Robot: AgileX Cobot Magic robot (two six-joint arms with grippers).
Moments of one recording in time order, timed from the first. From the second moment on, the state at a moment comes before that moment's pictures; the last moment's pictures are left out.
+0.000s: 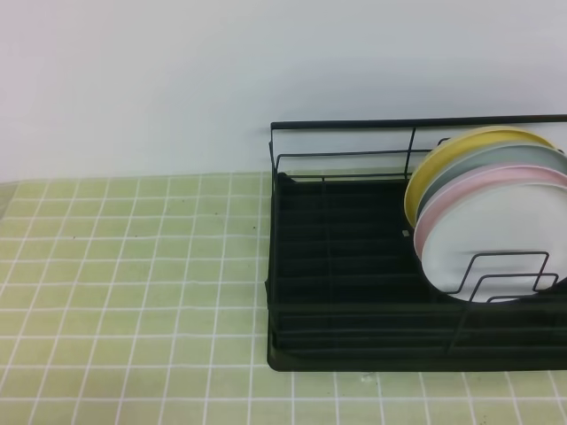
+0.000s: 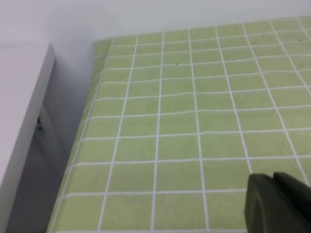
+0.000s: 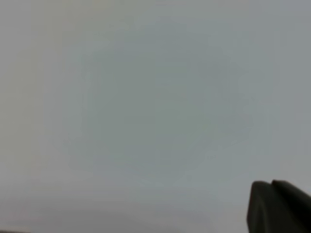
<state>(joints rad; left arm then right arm) -0.01 -0.03 0.03 0.05 0.32 -0.02 0.06 1.04 -0.91 1.75 -0.04 -1.80</state>
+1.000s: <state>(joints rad) -0.01 -0.03 0.03 0.05 0.32 -0.02 0.06 0.08 -0.23 1.47 -0.09 -1.62</state>
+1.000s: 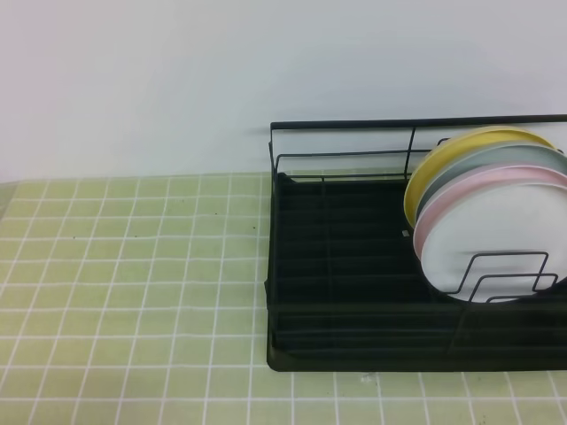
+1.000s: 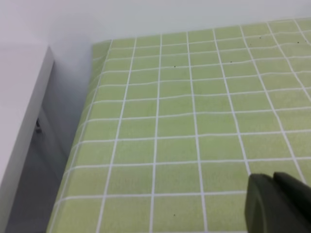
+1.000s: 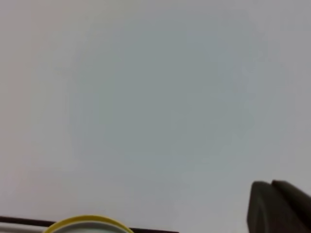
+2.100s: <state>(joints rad) -0.01 -0.03 0.03 0.05 0.32 -0.02 0.05 -0.01 0.00 -0.20 0.34 0.00</state>
